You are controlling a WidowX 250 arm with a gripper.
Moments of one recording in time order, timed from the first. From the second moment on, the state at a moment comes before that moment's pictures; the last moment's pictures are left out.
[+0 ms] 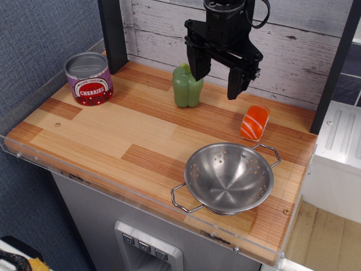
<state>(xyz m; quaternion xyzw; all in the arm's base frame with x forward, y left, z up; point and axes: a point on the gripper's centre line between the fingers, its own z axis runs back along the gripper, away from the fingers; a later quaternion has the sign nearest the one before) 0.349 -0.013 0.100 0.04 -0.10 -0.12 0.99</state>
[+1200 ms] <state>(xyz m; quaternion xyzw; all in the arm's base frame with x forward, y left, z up) 0.378 0.106 0.093 0.10 -0.11 0.00 0.99</state>
